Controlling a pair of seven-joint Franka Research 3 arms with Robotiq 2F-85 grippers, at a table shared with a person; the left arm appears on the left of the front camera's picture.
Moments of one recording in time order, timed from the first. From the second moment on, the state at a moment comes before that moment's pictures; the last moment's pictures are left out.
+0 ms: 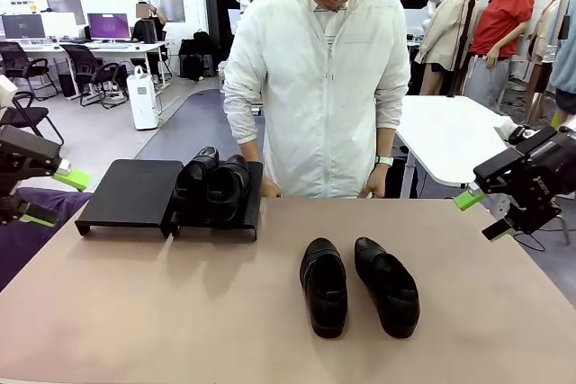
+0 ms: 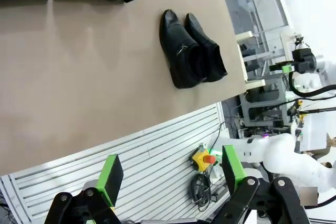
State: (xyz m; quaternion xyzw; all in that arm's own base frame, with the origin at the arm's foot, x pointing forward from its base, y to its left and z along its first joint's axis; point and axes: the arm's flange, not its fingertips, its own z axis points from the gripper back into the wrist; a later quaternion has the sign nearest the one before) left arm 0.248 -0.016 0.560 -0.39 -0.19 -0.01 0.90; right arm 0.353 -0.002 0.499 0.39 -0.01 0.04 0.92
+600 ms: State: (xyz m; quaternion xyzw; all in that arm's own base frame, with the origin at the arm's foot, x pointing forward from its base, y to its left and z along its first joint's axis) left arm 0.248 -0.012 0.561 -0.39 -0.19 0.00 0.90; right arm 0.353 -0.002 0.499 0.39 -0.01 0.04 0.92
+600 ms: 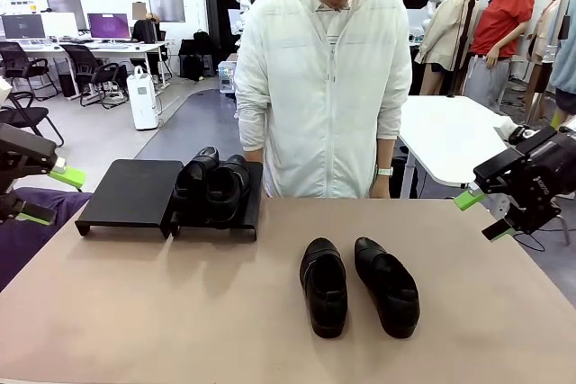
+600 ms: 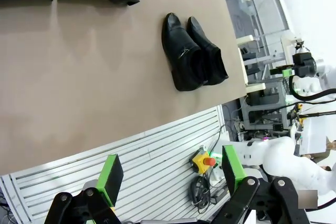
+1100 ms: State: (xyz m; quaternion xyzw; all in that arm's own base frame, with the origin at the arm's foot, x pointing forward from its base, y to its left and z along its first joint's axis) left arm 0.248 -0.012 0.561 -0.38 -0.19 0.00 0.90; right arm 0.357 0.046 0.499 0.33 0.00 0.09 0.94
